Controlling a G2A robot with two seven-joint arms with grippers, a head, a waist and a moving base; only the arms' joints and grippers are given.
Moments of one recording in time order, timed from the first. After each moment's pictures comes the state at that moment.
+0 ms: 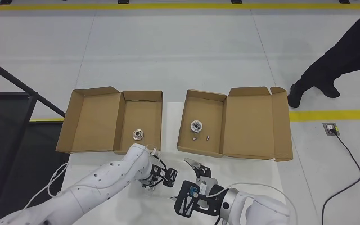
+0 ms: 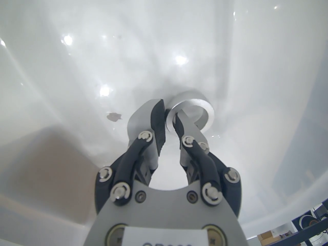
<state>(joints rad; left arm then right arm) 0.35 -1.06 -0.21 -1.21 1.20 -1.01 -0.76 -1.34 -1.41 1.19 -2.22 -1.59 -0.79 0.65</state>
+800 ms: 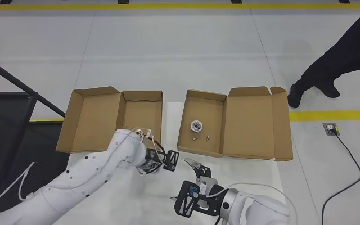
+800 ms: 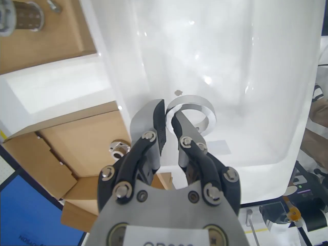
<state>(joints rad) 0.34 -0.90 -0.46 -1.54 1.12 -1.01 -0.81 -1.34 -1.41 1.19 -2.22 -1.59 -0.79 0.65</state>
